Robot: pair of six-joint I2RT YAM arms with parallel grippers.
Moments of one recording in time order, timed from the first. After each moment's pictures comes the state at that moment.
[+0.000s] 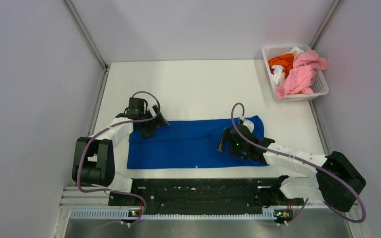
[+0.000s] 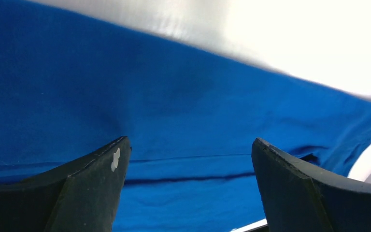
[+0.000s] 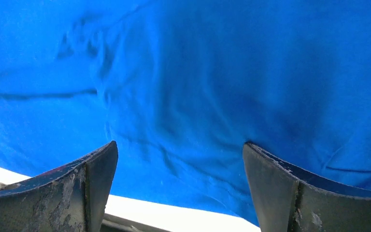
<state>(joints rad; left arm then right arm) -0.12 1.45 0.83 -0.36 0.24 -0.67 0.81 1.19 0.51 -0.28 0.19 0.94</state>
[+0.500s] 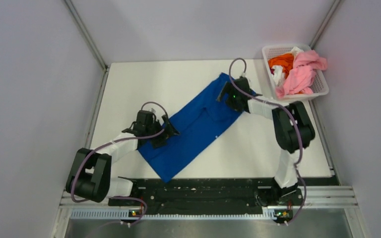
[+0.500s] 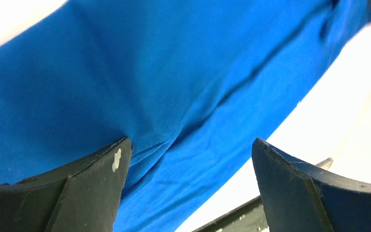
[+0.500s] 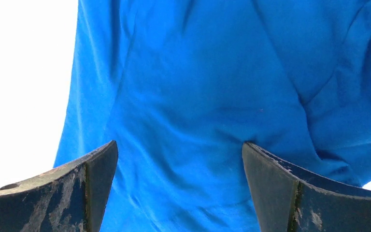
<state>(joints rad) -0.24 1.33 0.58 -0.14 0.31 -0.80 0.37 1.85 1.10 -0.03 0.04 0.77</state>
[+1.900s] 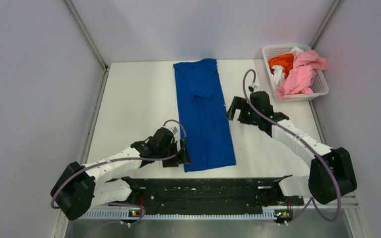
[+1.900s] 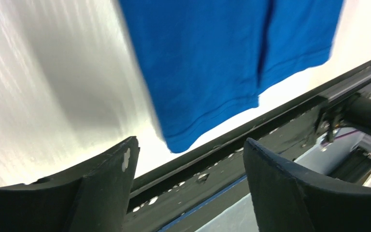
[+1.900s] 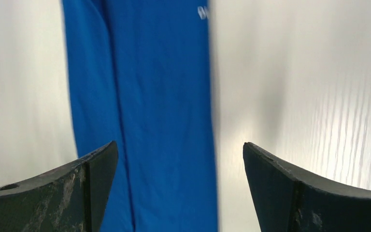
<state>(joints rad) -0.73 1.12 0.52 -0.32 0.24 -0.85 0.38 1.34 0.91 -0.21 -0.07 0.52</state>
